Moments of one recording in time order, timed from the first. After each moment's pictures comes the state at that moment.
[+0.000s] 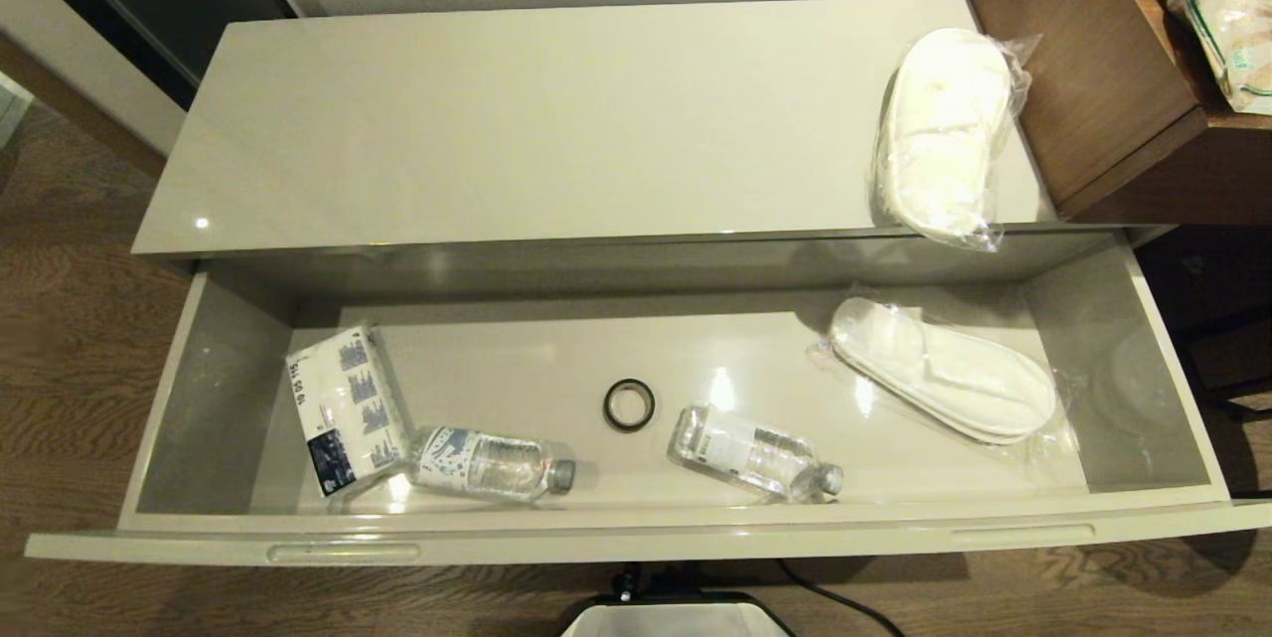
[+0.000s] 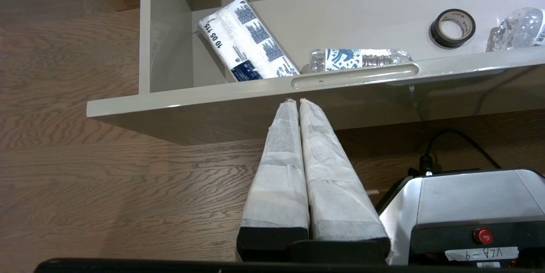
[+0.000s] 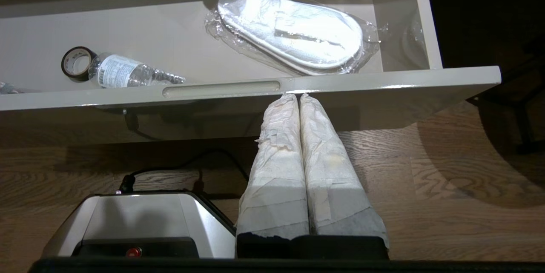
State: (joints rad) left arm 0.00 0.00 0.00 0.01 -0.02 0.14; right arm 0.01 0.00 0.00 -0.01 -0.02 0.04
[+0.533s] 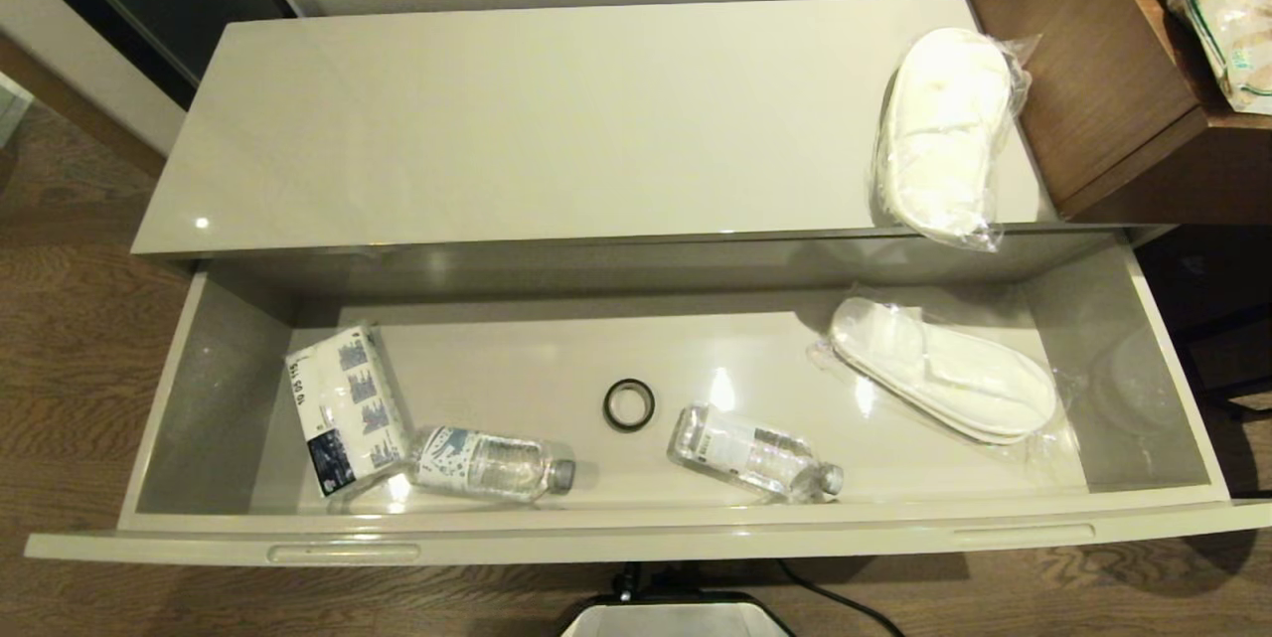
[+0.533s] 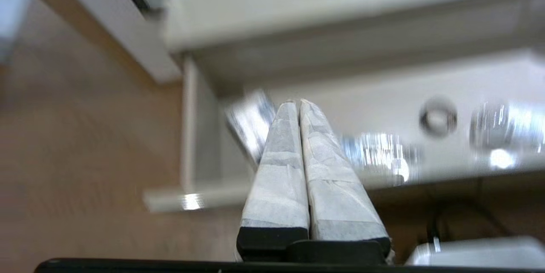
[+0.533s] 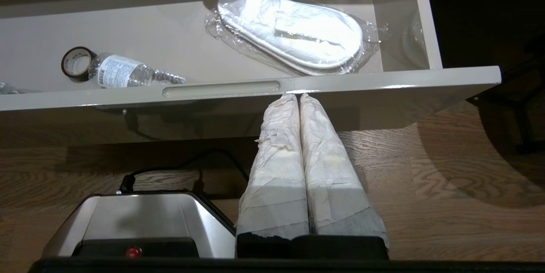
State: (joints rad) left arm 0.01 0.11 -0.39 0.07 -0.03 0.18; right arm 0.01 0.00 0.00 -0.01 -0.02 0.04
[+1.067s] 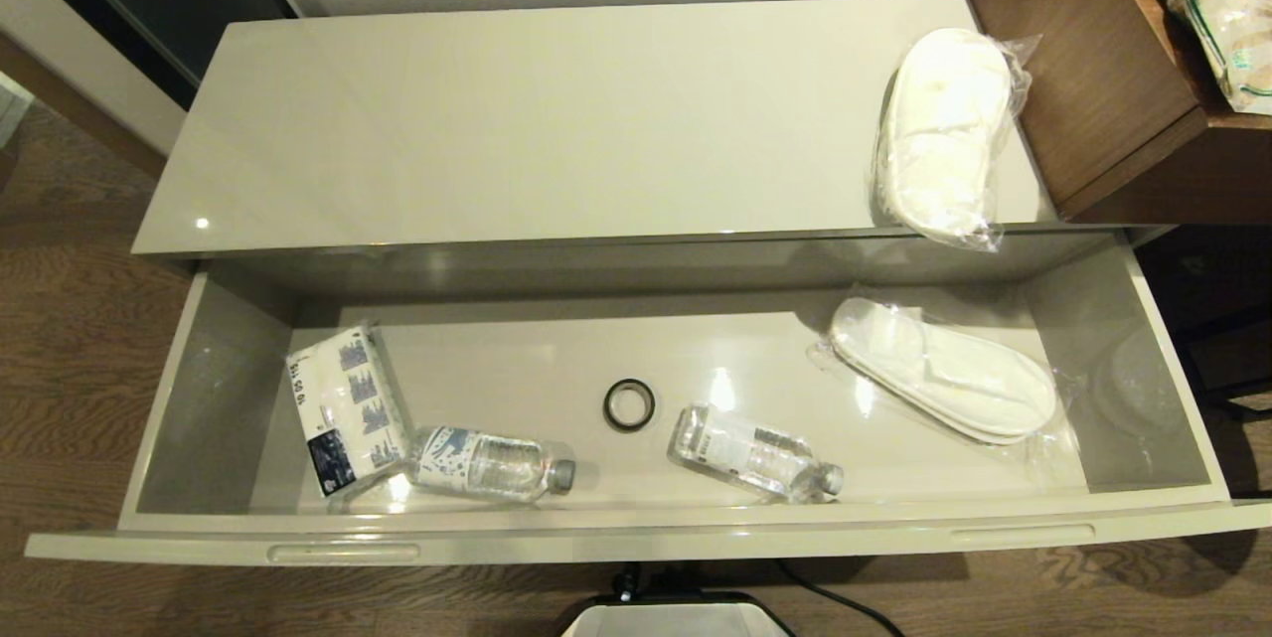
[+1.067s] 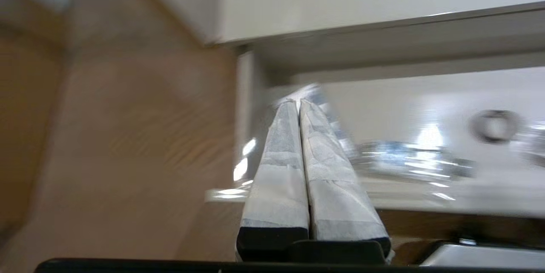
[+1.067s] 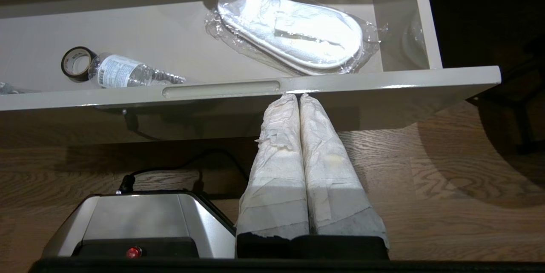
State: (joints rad) left arm 0.10 0.51 -0.83 0.32 0.09 0.20; right arm 0.01 0.00 0.00 -0.01 -0.02 0.04
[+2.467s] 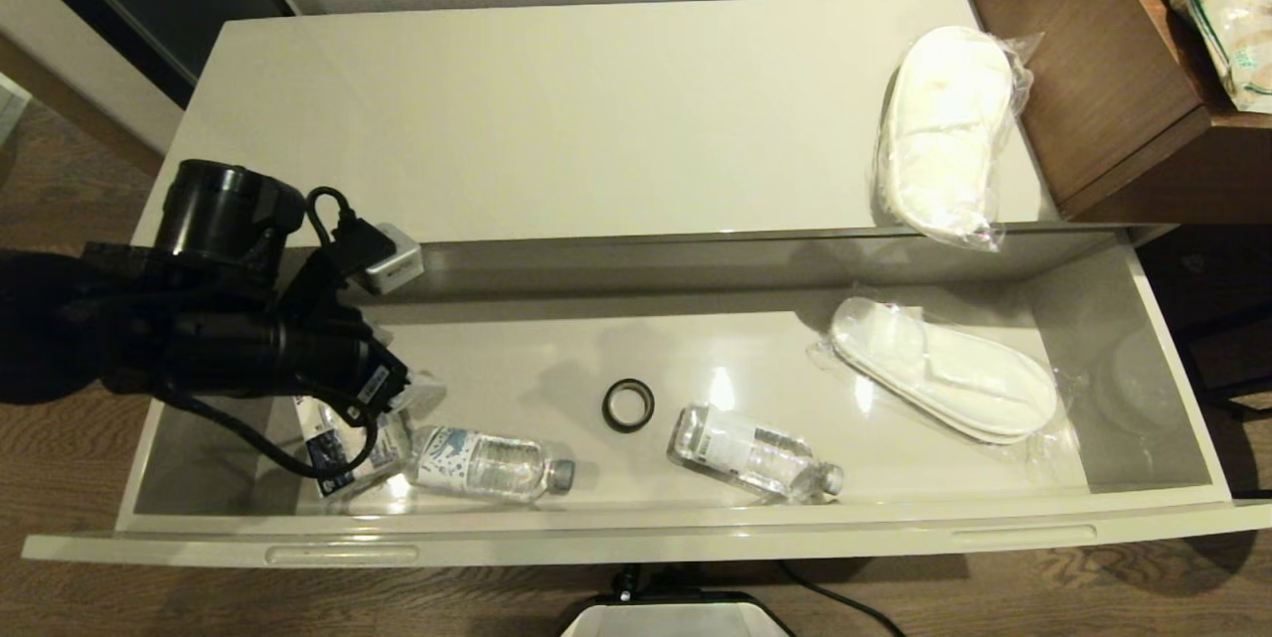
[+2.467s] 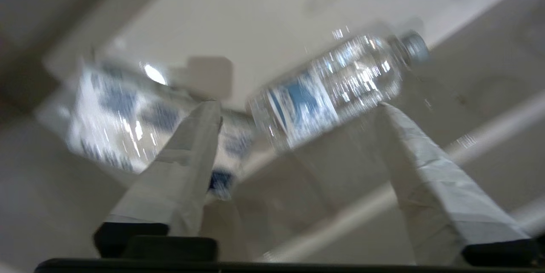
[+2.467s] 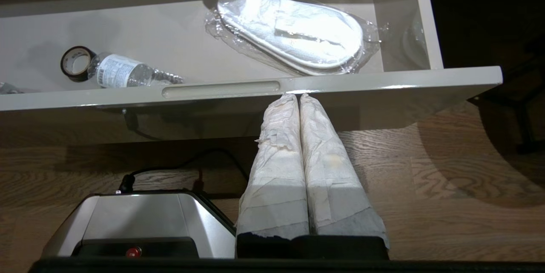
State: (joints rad) left arm -0.21 1.61 -1.06 0.16 -0.09 0.50; right arm 0.01 0.00 0.00 -0.01 -0.02 0.04
